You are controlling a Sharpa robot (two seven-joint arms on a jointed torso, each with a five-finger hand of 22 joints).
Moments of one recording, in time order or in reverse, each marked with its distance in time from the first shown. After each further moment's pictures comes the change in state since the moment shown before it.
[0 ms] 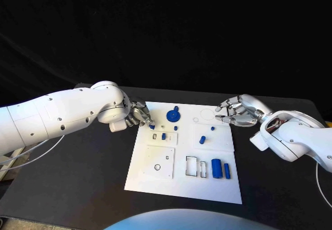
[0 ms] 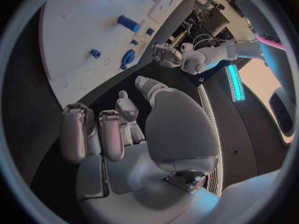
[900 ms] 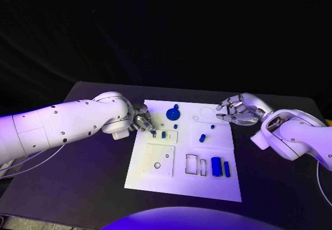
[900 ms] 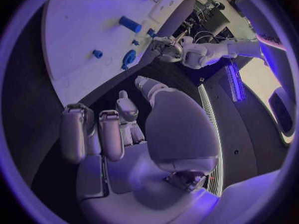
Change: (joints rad) left arm -0.056 -0.010 -0.006 0.076 -0.146 -0.093 -0.031; left_hand -0.045 -0.029 0.031 -0.006 0.020 0.014 -0.007 0.023 0.000 0.020 -0.012 -0.002 -0.018 -0.003 -0.011 0.000 0.001 0.000 0.023 -0.009 0.019 0.031; right arm -0.002 -0.004 0.000 0.001 0.000 0.000 0.000; right_hand 0.000 0.000 0.000 0.000 0.000 0.000 0.000 0.000 0.001 0.000 0.000 0.000 0.000 0.000 0.000 0.000 0.000 0.000 0.000 0.000 0.000 0.000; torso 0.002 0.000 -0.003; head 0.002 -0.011
